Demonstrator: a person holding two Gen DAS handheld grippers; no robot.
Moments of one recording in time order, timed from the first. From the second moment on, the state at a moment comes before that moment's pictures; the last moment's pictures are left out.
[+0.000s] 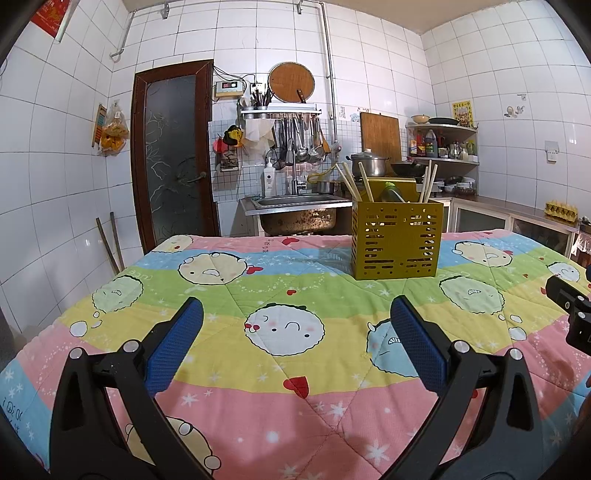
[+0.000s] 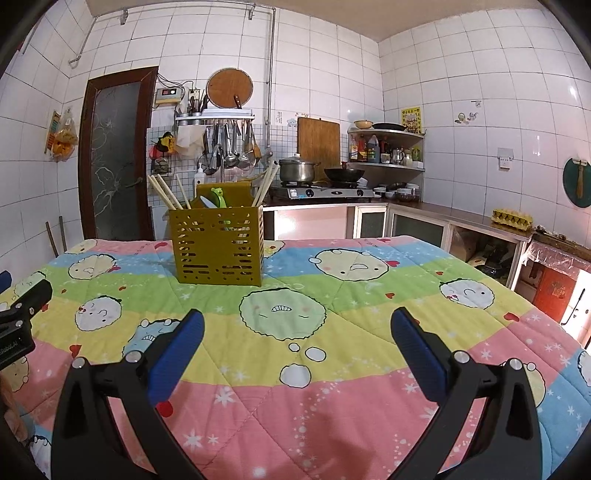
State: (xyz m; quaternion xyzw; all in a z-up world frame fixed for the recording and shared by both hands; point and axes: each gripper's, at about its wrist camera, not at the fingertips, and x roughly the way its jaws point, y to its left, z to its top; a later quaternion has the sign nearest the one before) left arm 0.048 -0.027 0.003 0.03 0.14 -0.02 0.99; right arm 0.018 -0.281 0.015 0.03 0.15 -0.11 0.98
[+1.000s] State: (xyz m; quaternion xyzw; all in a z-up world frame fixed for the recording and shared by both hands) left arm 0.048 -0.025 0.003 0.03 0.14 -0.02 0.99; right arm 0.018 -0.281 0.016 0.02 0.14 -0.11 0.98
